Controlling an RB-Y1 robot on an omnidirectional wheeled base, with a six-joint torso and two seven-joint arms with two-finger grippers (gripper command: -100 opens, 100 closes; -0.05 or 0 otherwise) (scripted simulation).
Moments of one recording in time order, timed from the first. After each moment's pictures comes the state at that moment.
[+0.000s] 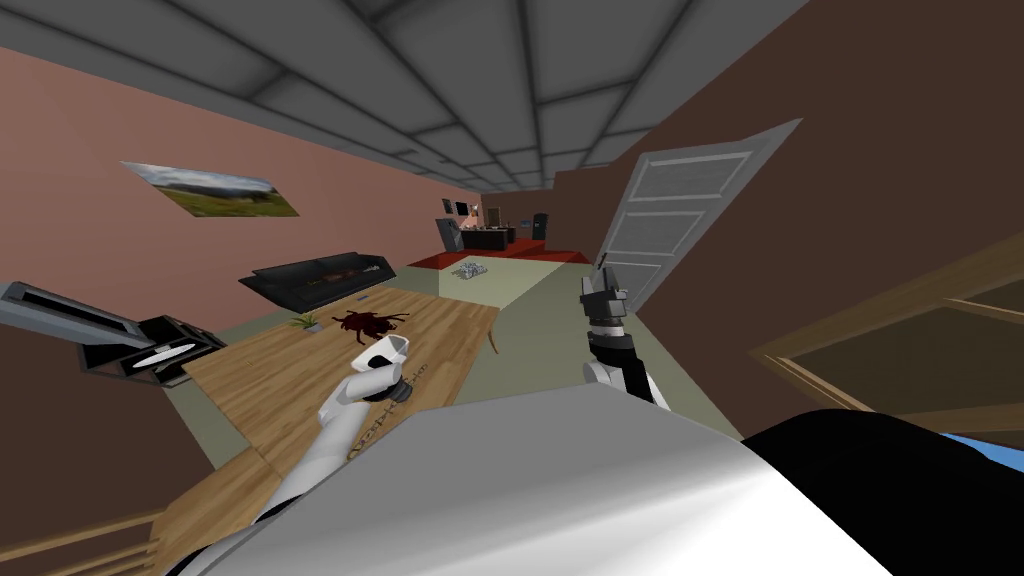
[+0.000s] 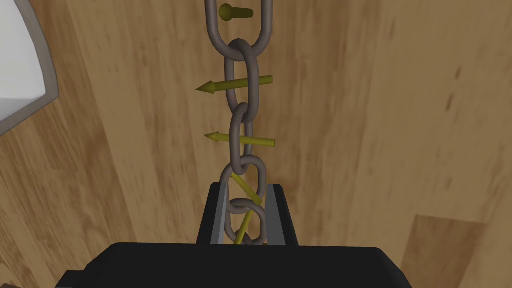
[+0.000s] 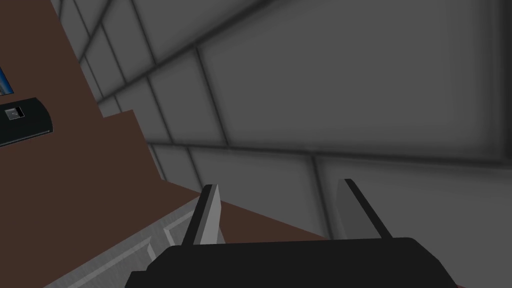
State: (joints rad) left arm -0.02 0.48 0.22 -1.26 0.28 1.18 0.80; right arm 0.50 -0.03 0.00 -2.38 0.01 -0.44 -0.12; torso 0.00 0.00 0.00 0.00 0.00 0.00
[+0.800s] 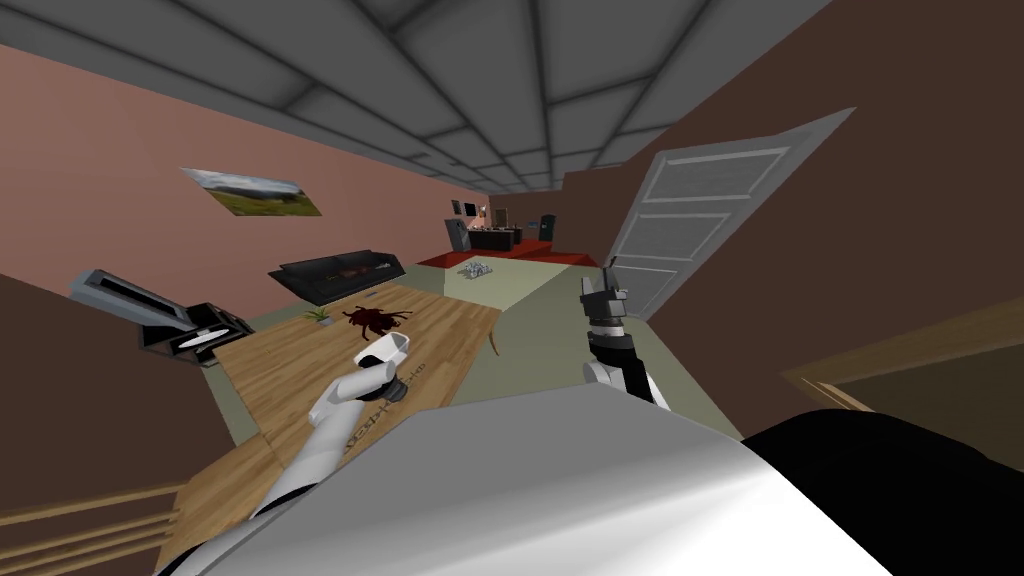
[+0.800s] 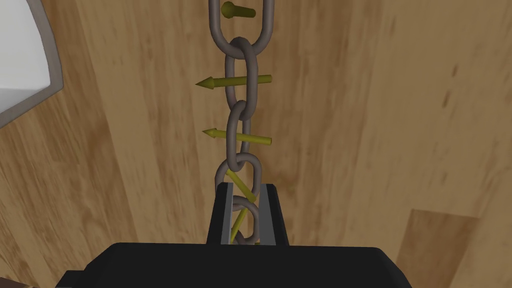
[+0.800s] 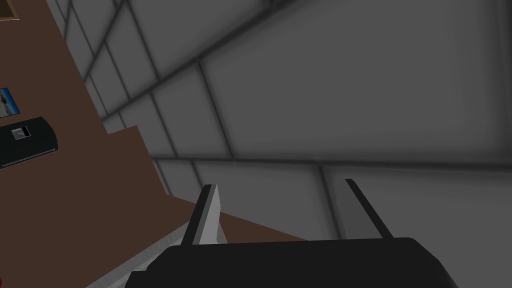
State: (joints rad) left arm -0.04 0.49 0.29 -1.21 0.29 1.18 0.69; right arm 0.50 -0.03 0.00 -2.38 0.01 -0.44 -0.12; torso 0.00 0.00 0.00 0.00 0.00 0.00
